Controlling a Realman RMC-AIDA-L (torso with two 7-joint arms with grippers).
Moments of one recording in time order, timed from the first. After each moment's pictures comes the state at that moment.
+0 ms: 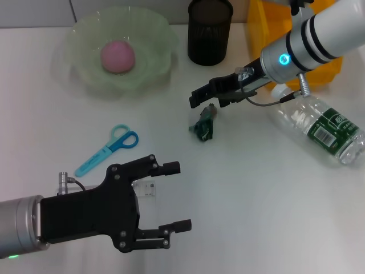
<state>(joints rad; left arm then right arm) -0.28 -2.07 1.23 0.49 1.44 1.80 -0.69 1.07 2.08 -0.92 -0.43 -2.50 -1.09 2.64</state>
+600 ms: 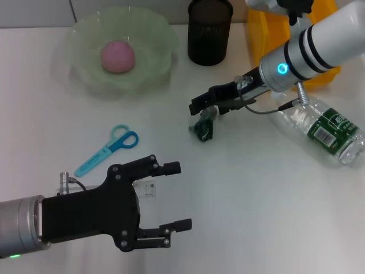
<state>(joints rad) -0.29 -2.07 1.23 0.48 1.44 1.79 -0.68 1.07 2.08 -0.92 -0.40 -2.49 -1.07 2.62</state>
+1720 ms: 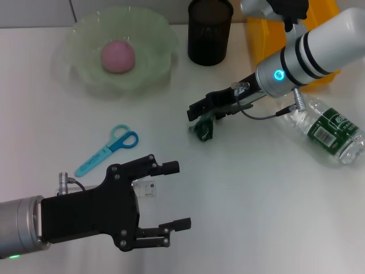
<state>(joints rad) -0.28 -2.07 1.23 0.48 1.43 1.78 -0.68 1.07 2.09 -0.94 -0.36 -2.47 -1.05 2.59</state>
